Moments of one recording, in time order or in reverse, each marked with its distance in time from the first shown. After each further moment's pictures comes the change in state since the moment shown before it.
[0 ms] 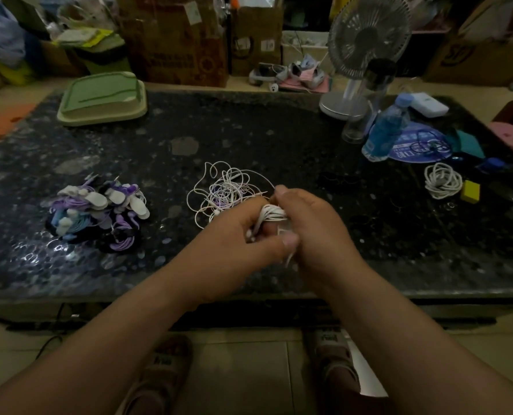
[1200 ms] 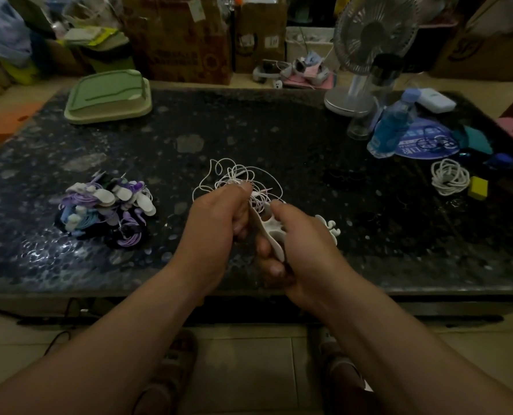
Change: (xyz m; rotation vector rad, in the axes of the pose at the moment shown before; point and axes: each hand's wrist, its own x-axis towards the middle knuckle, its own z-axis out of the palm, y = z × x) left_hand 0.016 -0.018 0.001 -0.352 0.468 -0.141; right_hand -0.018 0.006 0.014 0.147 -0.147 0.304
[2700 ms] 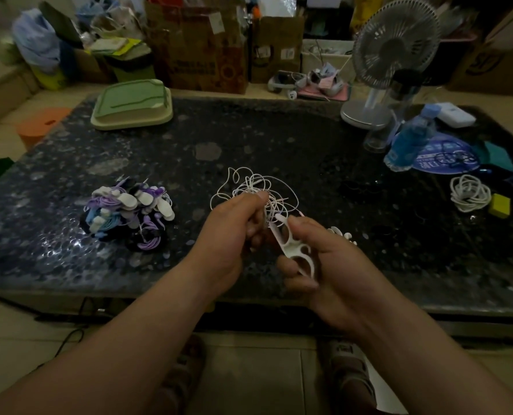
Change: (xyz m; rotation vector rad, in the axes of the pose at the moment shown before) left_hand 0.007 0.002 -0.011 -0.064 -0.046 -0.172; right_hand -0.010 -0.001 -0.009 0.187 -0.168 0.047
